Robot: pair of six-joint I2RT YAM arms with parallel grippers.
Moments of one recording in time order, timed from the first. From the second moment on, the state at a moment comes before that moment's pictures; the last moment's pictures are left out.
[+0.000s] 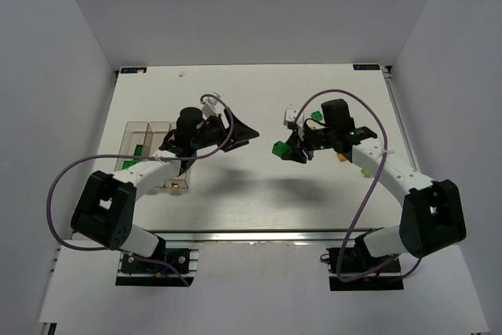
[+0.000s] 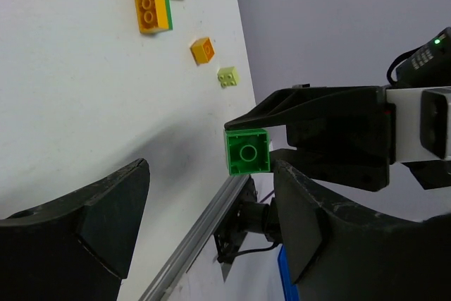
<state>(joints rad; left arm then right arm) -0.43 1.45 0.79 0.38 0.58 -0.98 0.40 1.38 0.97 -0.35 -0.86 -0.67</state>
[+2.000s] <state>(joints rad) -0.13 1.33 0.92 -0.13 0.45 -0.75 0.49 1.40 0.90 -0.25 -0.71 -0.67</state>
